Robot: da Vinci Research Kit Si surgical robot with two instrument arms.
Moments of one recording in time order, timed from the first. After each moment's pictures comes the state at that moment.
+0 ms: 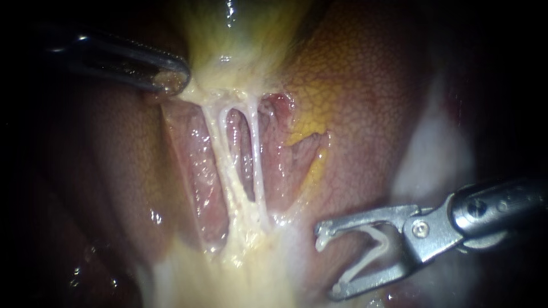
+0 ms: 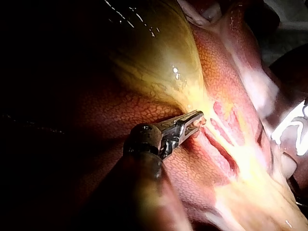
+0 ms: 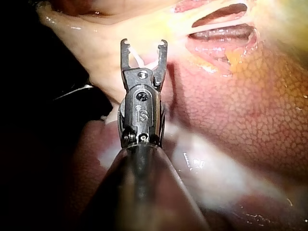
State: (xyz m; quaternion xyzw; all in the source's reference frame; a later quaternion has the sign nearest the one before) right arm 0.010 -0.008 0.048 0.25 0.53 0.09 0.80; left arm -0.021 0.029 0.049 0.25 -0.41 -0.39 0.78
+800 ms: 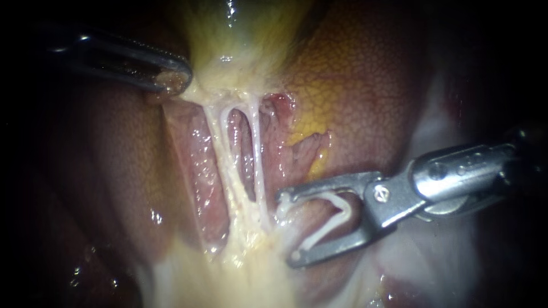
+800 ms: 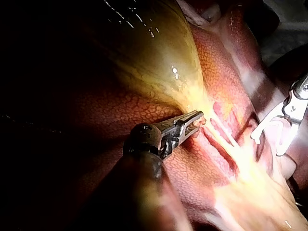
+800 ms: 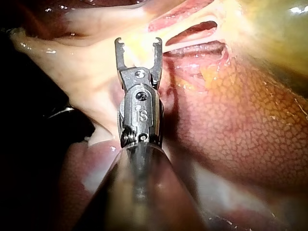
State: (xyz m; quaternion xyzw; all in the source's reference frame) right arm 0.016 -0.004 0.049 0.28 0.56 0.09 0.78; left arm -0.021 0.029 0.050 0.25 -0.41 -0.39 0.78
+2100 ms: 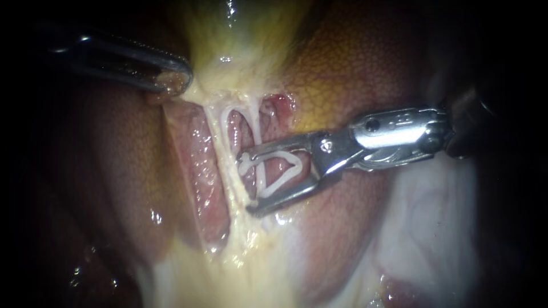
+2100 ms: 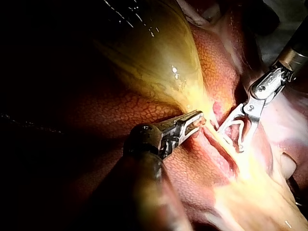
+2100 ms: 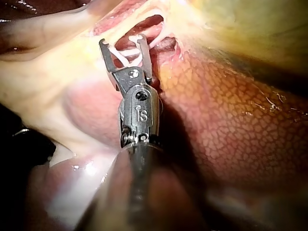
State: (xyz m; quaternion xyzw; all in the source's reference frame) right arm 0.019 0.000 0.059 0.32 0.56 0.10 0.76; left arm -0.021 0.029 0.050 0.25 -0.41 -0.39 0.78
